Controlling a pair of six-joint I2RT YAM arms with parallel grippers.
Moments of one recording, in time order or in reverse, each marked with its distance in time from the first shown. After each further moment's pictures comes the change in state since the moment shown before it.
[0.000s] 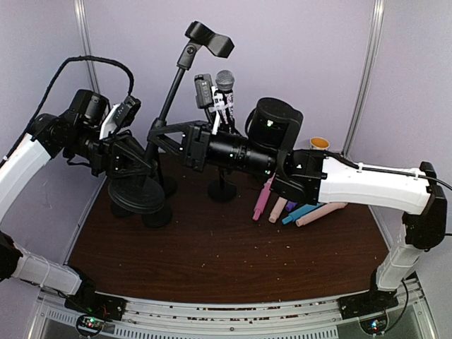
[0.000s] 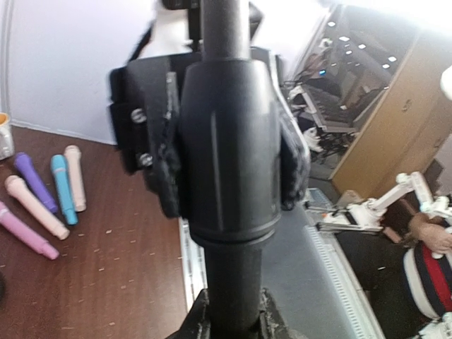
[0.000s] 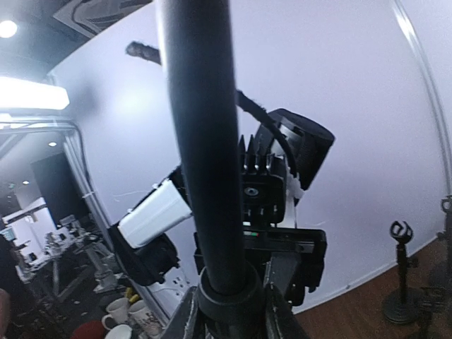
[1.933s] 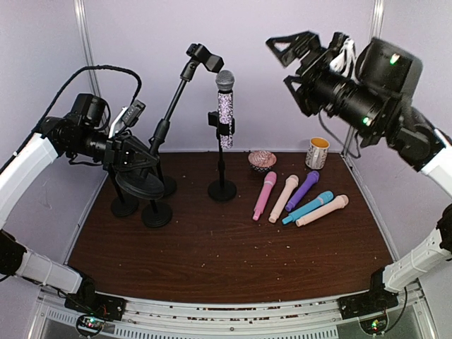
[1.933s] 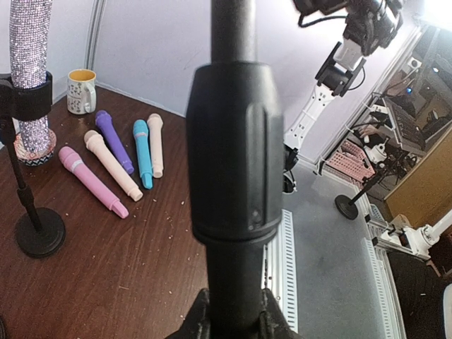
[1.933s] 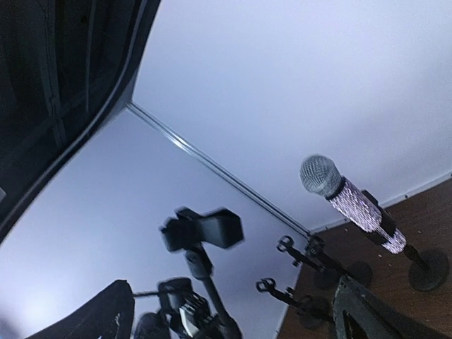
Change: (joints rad) left arm 0.126 0.037 -0.053 0.084 -0.151 -0.064; right arm -0.026 -0.362 0.193 -0.624 0.840 0.372
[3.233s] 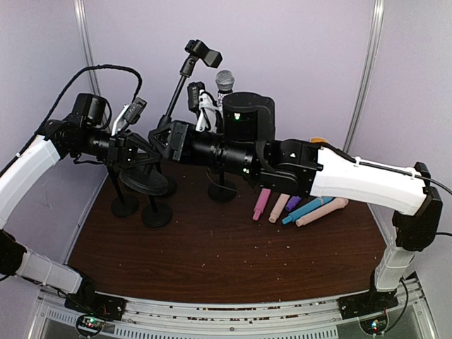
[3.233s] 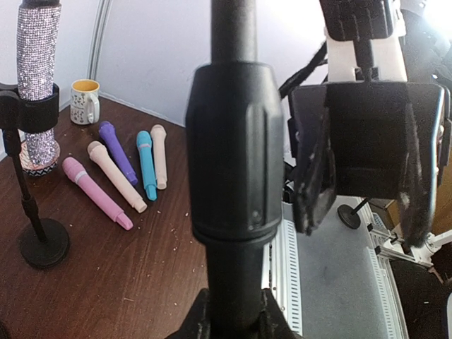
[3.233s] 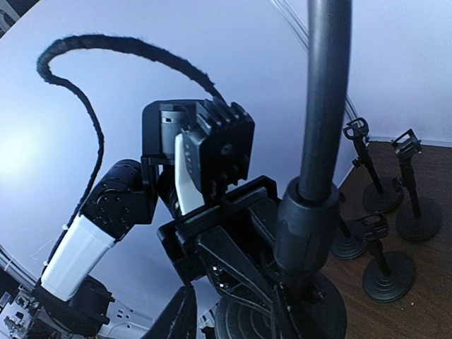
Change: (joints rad) left arm 0.000 -0.001 -0.037 0.134 0.012 -0.084; right arm 0.073 0.451 0.037 0.221 -0.443 -0.182
